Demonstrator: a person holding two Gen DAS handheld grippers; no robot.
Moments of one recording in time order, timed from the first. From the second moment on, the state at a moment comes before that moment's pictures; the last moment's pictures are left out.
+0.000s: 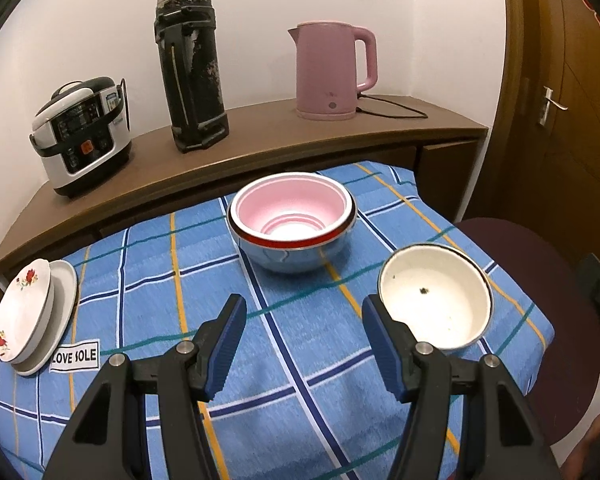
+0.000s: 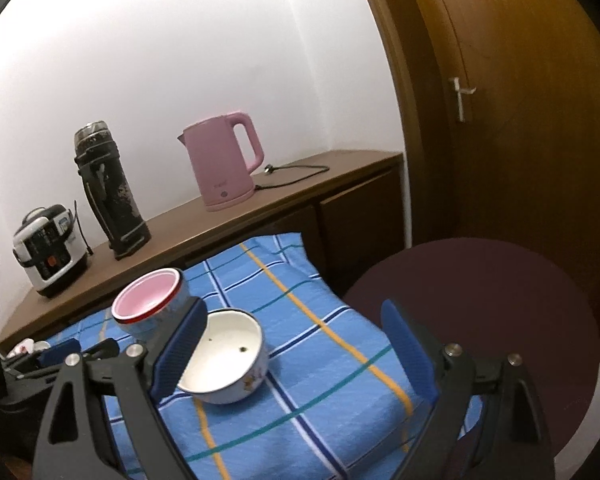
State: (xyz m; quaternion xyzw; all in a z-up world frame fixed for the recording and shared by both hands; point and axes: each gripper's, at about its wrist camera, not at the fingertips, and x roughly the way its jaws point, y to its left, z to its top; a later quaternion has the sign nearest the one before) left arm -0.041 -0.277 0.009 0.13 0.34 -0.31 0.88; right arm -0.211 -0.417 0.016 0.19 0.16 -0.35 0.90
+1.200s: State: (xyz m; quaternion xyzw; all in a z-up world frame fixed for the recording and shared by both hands) left arm -0.036 -0.319 -0.022 0.10 0.40 -0.34 0.85; right arm -0.177 -0.448 -0.024 0.21 0.26 -0.26 0.90
